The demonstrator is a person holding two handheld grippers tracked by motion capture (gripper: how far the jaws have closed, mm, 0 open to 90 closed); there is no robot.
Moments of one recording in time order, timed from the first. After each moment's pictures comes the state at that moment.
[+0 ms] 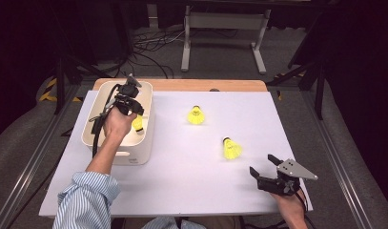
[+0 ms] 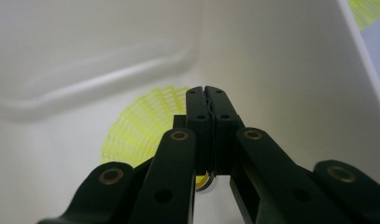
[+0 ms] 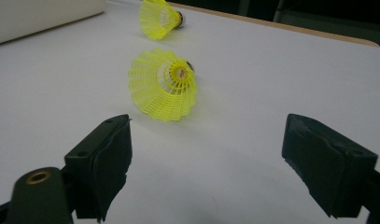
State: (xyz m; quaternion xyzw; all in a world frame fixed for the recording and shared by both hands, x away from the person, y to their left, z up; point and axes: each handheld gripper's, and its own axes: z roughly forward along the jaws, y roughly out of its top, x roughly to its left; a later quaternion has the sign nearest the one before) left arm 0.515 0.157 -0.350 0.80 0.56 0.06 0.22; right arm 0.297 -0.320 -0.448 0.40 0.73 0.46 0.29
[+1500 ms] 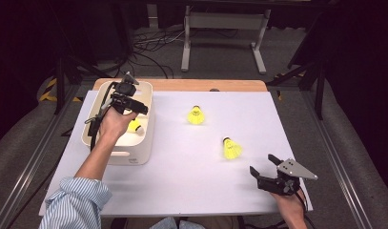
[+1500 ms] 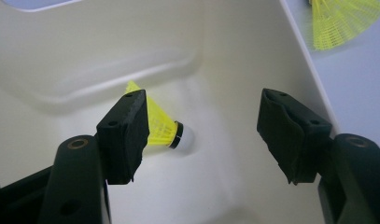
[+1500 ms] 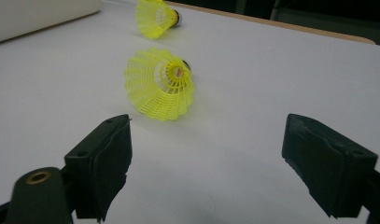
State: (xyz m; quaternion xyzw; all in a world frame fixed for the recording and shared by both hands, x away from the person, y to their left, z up) left arm 0.493 0.158 -0.325 0.79 0.57 0.10 0.23; right arm 0.298 -0.319 -0.448 0.41 0.73 0.46 0.30
